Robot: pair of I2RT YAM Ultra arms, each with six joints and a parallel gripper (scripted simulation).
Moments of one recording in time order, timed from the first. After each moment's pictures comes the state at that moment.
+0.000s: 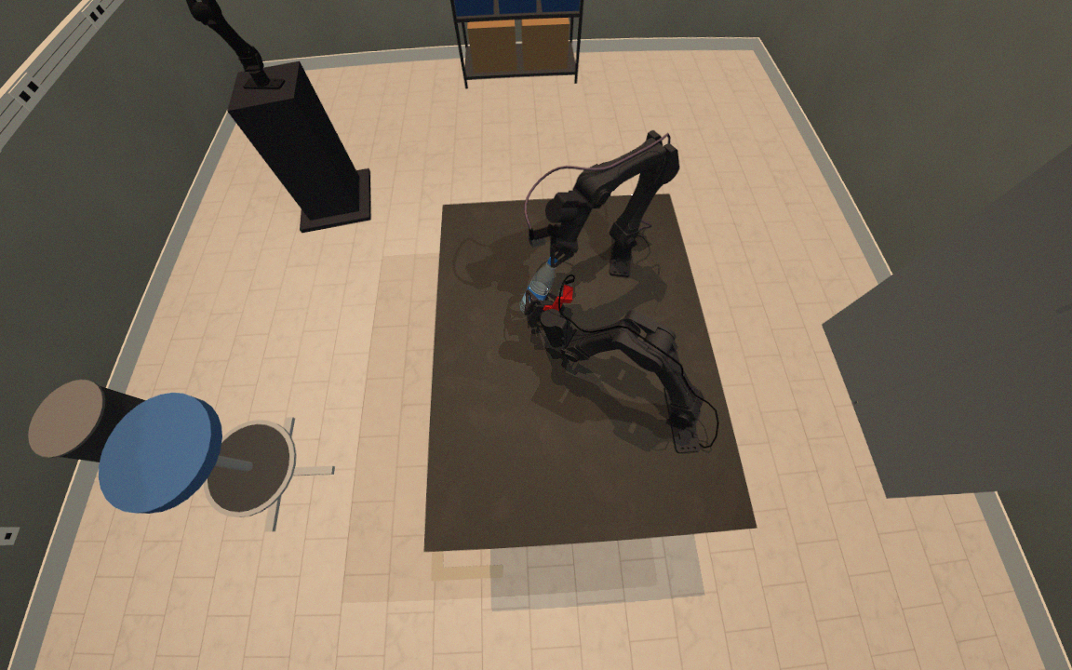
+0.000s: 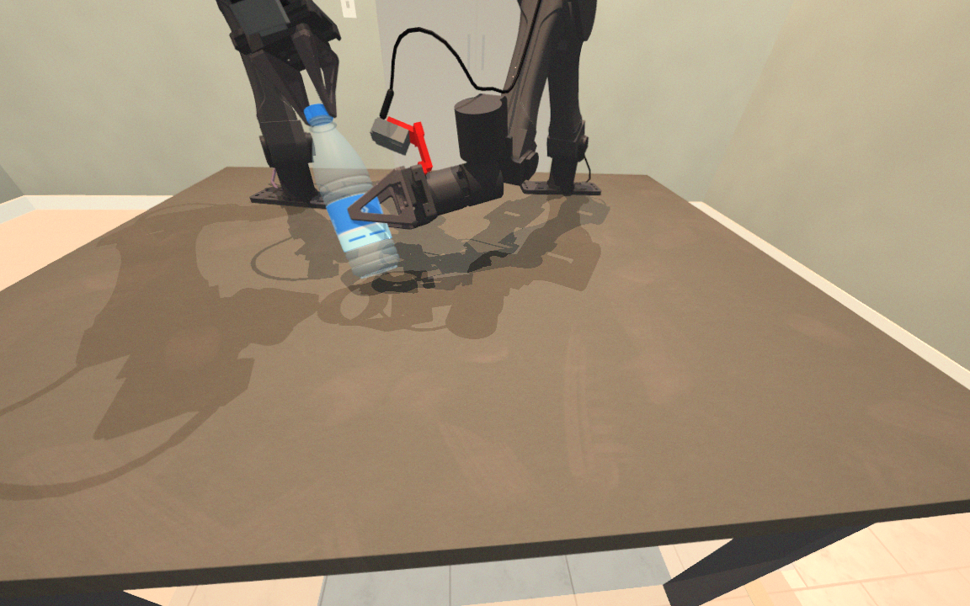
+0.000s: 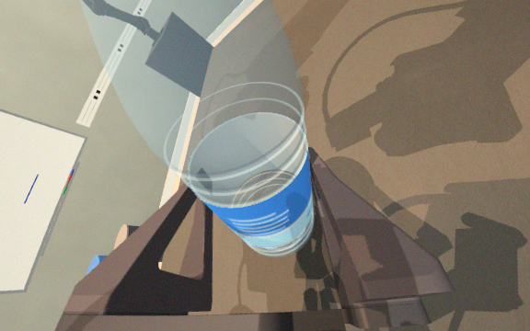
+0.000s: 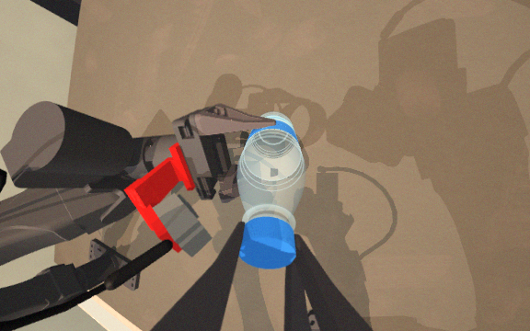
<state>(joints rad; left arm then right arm) -0.57 2.22 1.18 0.82 0.69 0.65 0.74 1.28 1.25 -1.03 -0.06 0.66</state>
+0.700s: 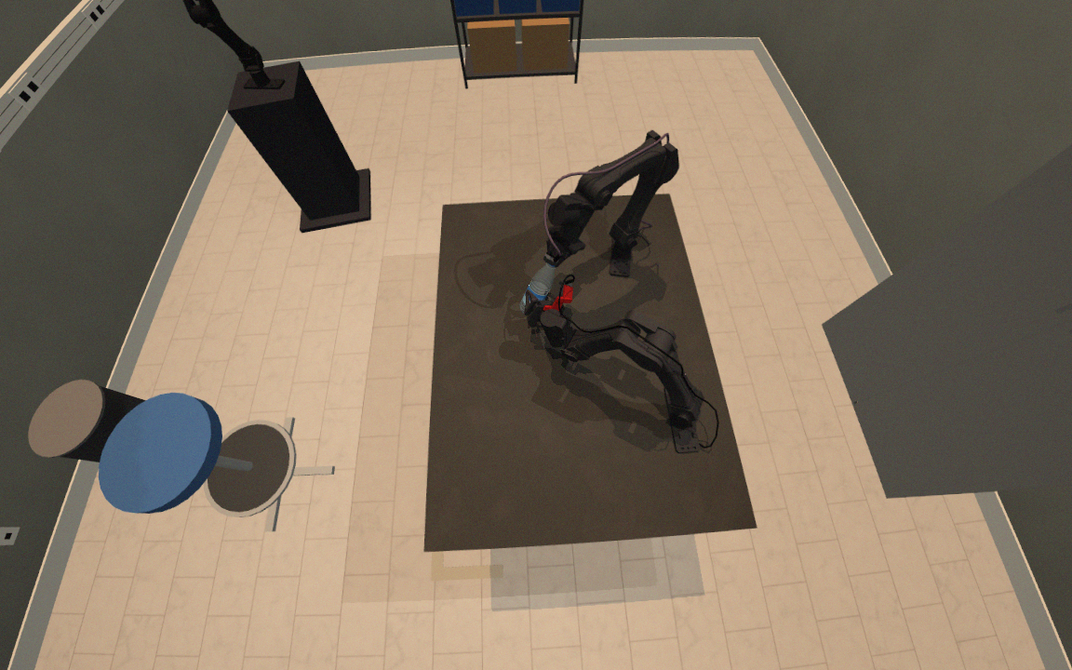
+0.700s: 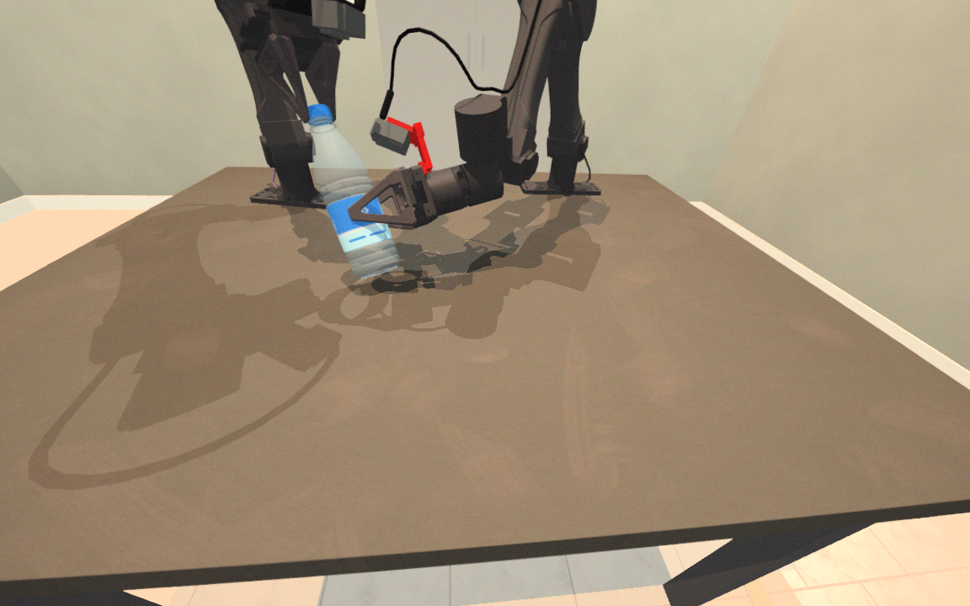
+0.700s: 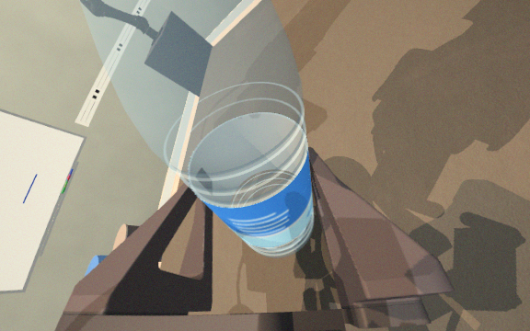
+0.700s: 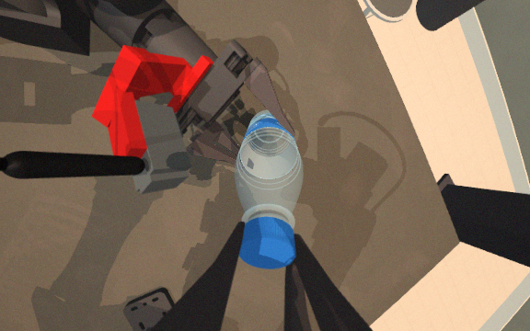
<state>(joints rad) -0.57 2.22 1.18 0.81 0.69 0.65 0.77 1.28 1.25 -1.03 0.01 -0.22</state>
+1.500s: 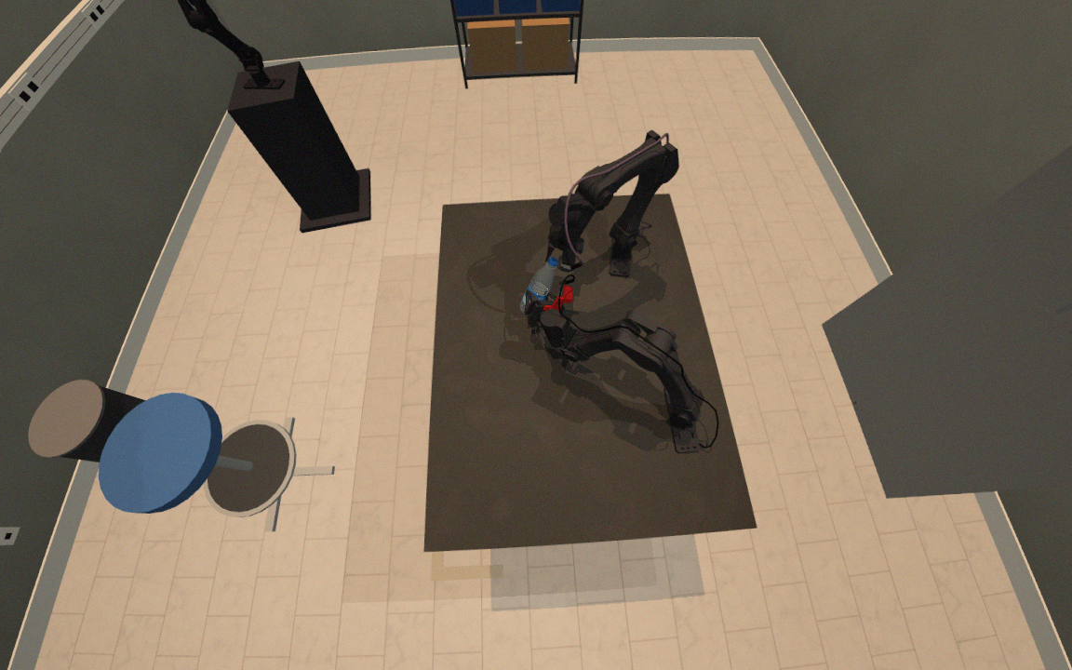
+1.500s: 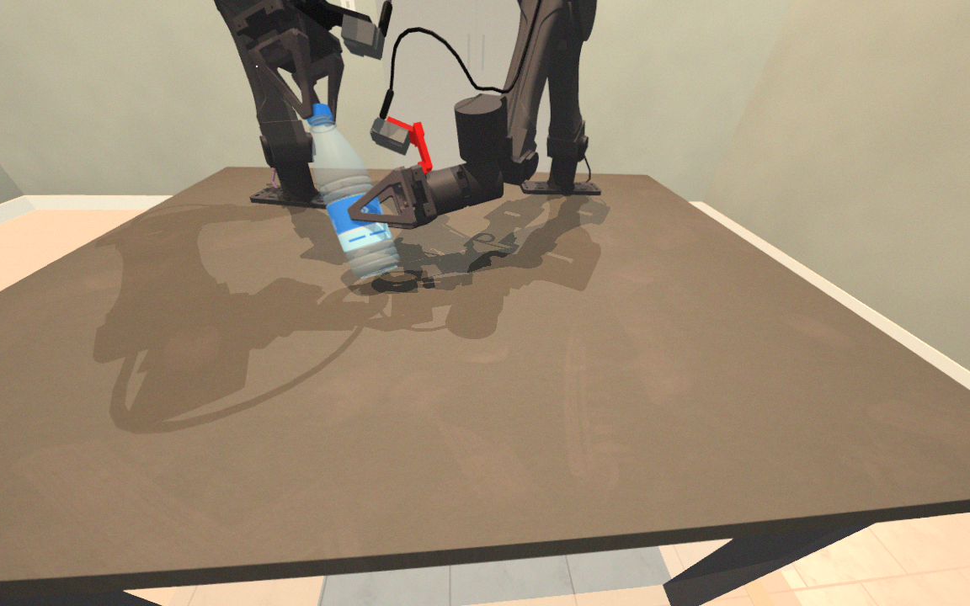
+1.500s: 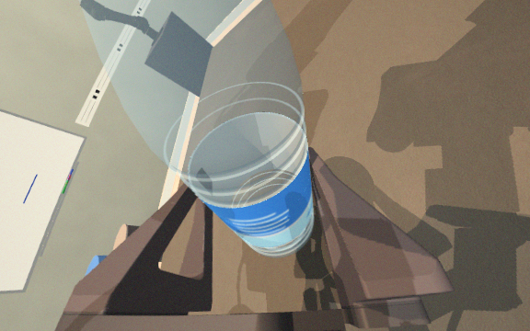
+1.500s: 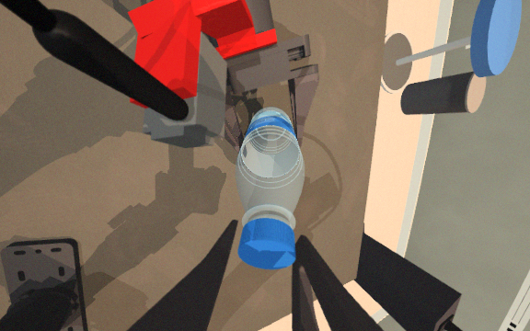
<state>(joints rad) -0.57 2.22 1.18 0.81 0.69 0.65 0.78 1.28 1.25 -1.03 0.03 -0.73</state>
